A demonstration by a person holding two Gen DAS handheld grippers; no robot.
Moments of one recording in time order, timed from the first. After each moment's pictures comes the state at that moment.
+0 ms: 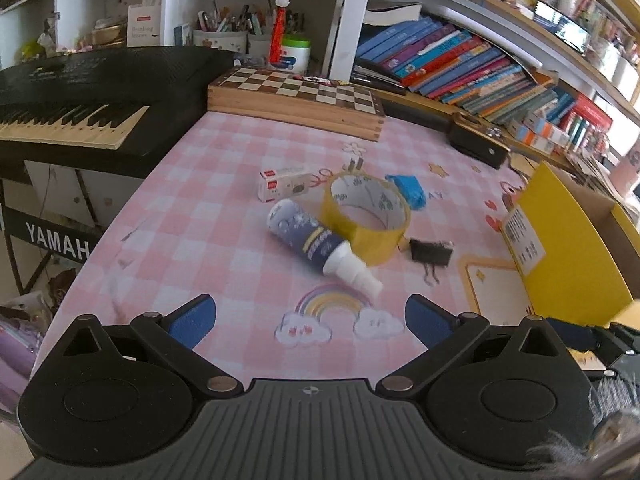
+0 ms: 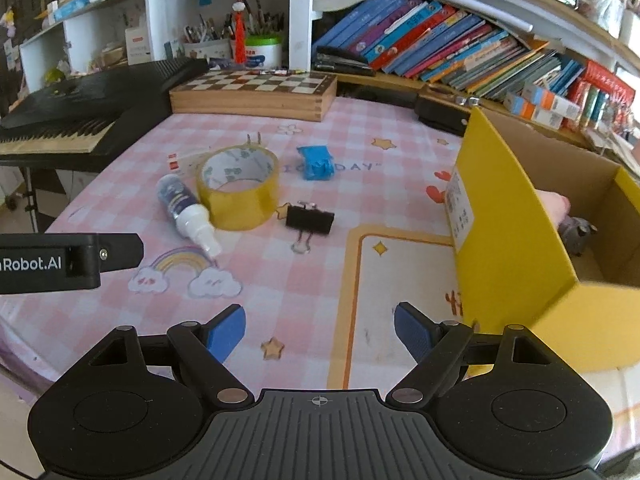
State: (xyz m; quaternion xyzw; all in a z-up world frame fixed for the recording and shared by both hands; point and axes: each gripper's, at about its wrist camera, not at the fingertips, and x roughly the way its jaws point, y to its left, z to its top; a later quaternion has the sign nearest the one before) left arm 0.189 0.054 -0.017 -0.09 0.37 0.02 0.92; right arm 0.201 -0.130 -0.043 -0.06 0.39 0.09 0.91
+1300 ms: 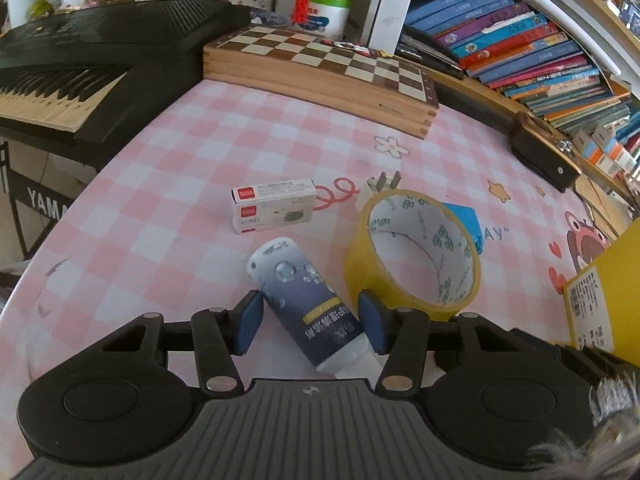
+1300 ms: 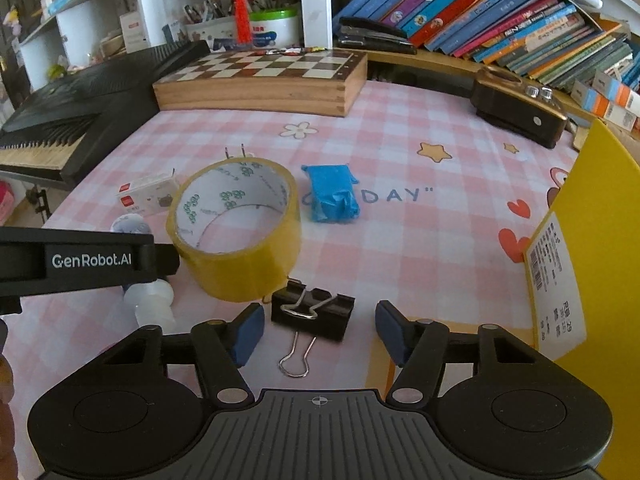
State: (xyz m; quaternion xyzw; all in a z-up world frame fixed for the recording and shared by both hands) left arm 0.308 0.043 -0.054 -0.13 0.43 0.08 0.89; right arm 0.317 -0.119 -0.079 -0.05 0.42 0.14 0.89
